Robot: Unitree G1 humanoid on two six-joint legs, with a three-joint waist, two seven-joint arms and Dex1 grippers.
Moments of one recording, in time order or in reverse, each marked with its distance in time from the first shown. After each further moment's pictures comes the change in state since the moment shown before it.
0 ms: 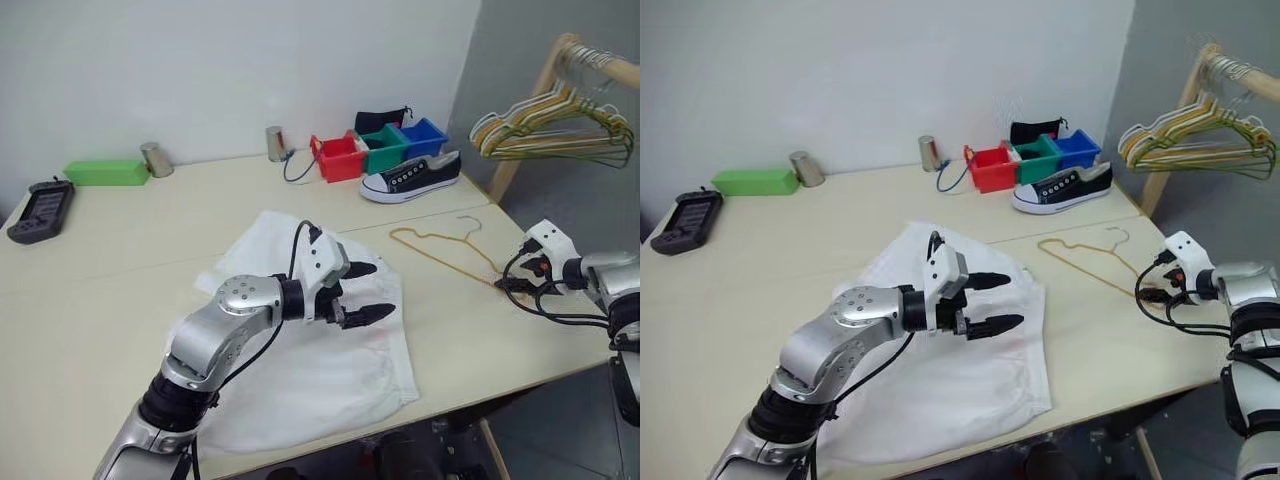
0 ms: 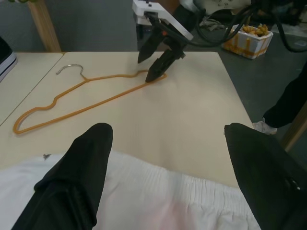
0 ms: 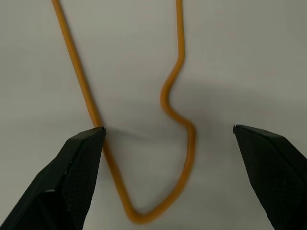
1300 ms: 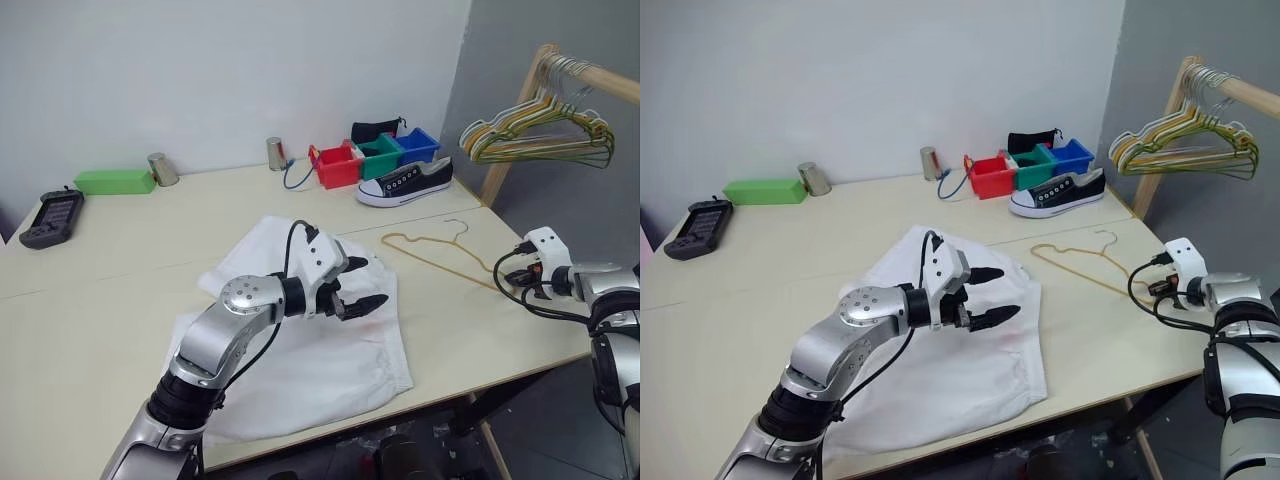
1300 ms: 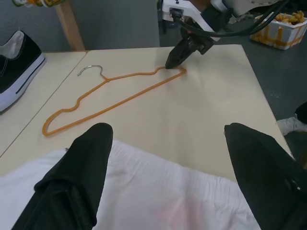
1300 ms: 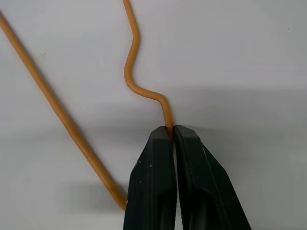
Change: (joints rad) left arm 0.009 -0.016 0.035 0.043 0.072 -0.032 0.047; right arm -0.054 0.072 -0.142 0.185 -0.039 0.011 -0.177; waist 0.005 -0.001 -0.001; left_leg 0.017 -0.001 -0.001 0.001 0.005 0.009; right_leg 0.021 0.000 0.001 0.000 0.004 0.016
